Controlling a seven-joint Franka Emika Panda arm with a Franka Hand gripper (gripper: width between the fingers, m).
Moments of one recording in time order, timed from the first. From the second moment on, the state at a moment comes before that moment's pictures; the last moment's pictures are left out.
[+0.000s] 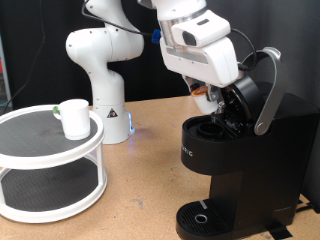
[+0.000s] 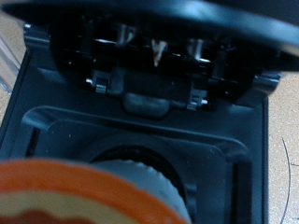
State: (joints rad) arm 0.14 -0.16 -0.04 -2.22 0.35 2.14 -1.03
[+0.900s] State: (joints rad) arm 0.14 -0.15 0.00 -2.28 0.34 2.23 -0.98
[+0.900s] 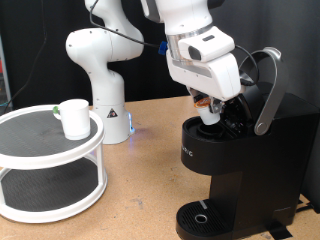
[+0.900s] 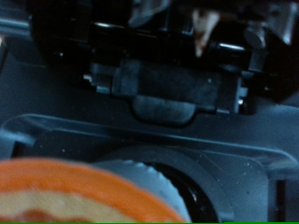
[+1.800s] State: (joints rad) arm 0.13 -0.09 0.00 -2.26 0.32 2.24 -0.95
